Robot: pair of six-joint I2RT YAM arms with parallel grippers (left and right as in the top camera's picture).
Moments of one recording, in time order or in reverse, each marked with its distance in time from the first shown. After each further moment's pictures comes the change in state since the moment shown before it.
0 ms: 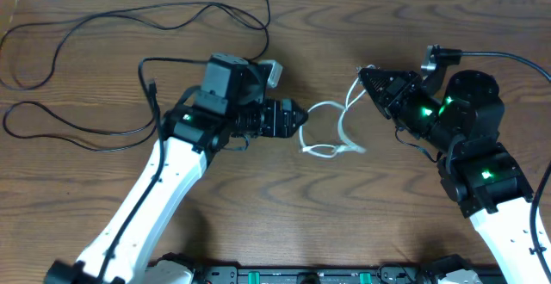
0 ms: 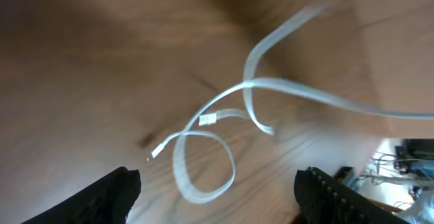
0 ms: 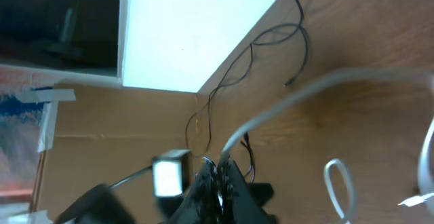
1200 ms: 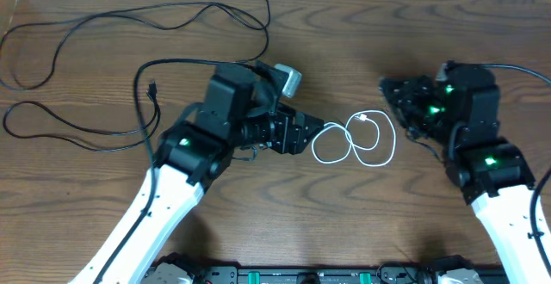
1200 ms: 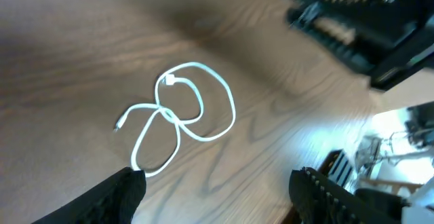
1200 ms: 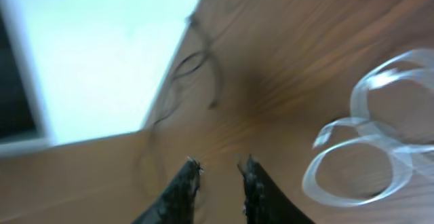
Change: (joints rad) left arm -0.119 -0.102 0.000 0.022 -0.034 0.068; right arm -0.113 0.051 0.000 -0.225 0.124 -0.029
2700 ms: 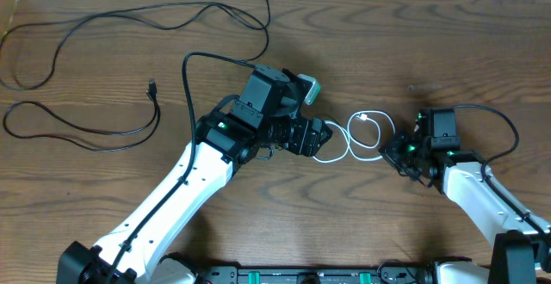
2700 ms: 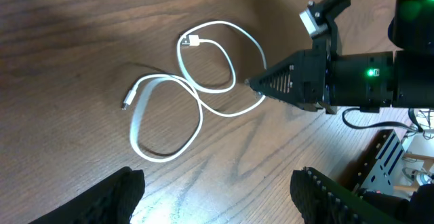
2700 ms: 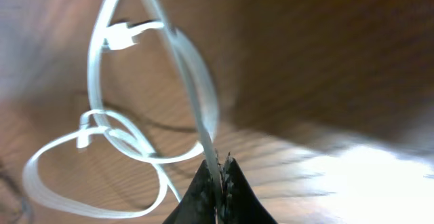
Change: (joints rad) left arm -0.070 0.160 0.000 0.002 -0.097 0.033; right arm -0.092 0.309 -0.381 0.184 -0.049 -0.306
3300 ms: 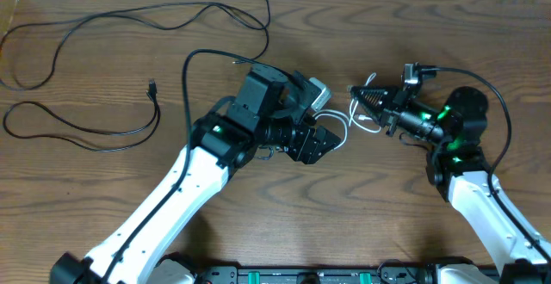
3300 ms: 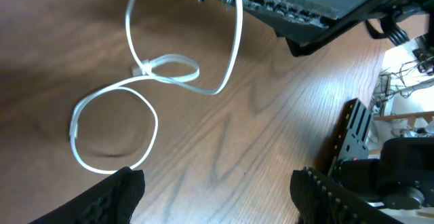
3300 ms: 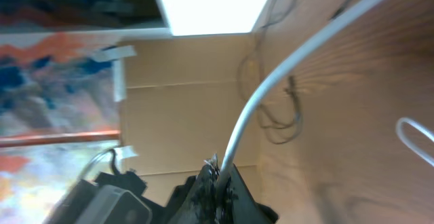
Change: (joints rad) left arm -0.001 -0.051 0.000 0.032 0.145 0.172; right arm 0.001 -0.117 -0.003 0.890 -0.635 0.655
